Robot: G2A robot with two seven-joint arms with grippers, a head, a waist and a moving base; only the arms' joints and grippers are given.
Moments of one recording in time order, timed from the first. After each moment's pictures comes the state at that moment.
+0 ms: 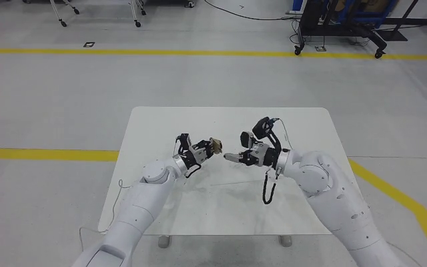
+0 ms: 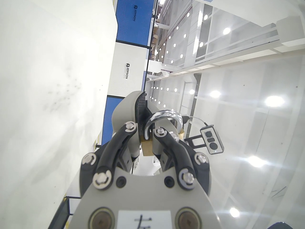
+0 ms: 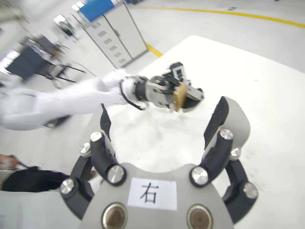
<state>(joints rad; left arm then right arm) 0.97 -1.44 -1.07 -0.84 -0.55 -0.17 -0.80 -1.24 -1.09 1.16 -1.66 -0.67 -0.47 0.57</state>
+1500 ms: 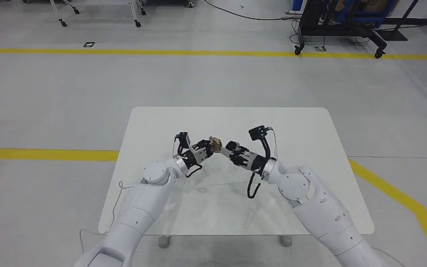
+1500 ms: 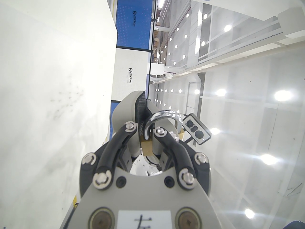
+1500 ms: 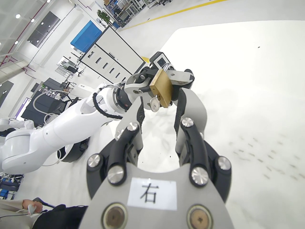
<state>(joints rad) 0.99 -1.44 -1.08 -0.87 -0.50 -0.22 -0.76 -1.24 -1.15 1.05 -1.52 -0.38 -0.31 0.42</state>
